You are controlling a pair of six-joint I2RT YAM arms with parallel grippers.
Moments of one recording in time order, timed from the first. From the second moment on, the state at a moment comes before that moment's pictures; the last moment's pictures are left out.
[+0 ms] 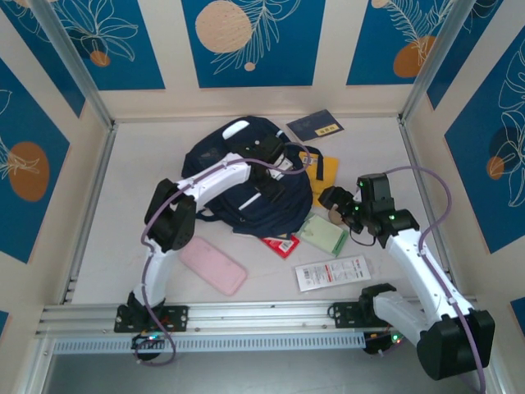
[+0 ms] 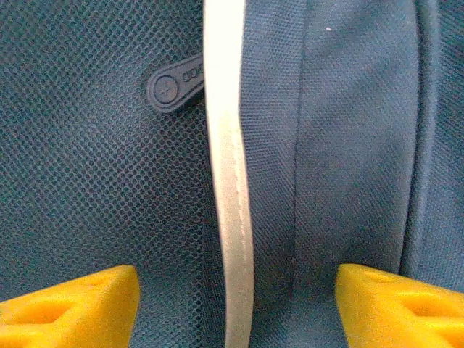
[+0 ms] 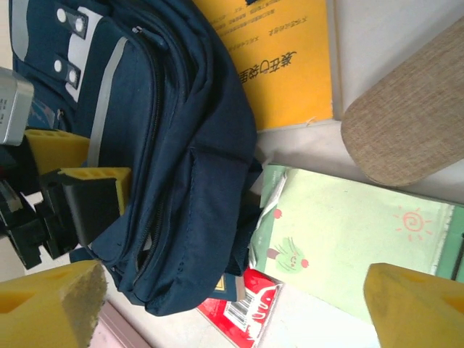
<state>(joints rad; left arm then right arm) -0.73 2.16 1.88 -0.91 0.00 0.09 0.19 0.95 0.74 -0.64 -0.25 0.82</state>
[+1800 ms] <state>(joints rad) -0.33 1.77 1.61 -0.72 0.35 -0.39 1.27 1.89 1.35 -0.63 -0.10 0.22</state>
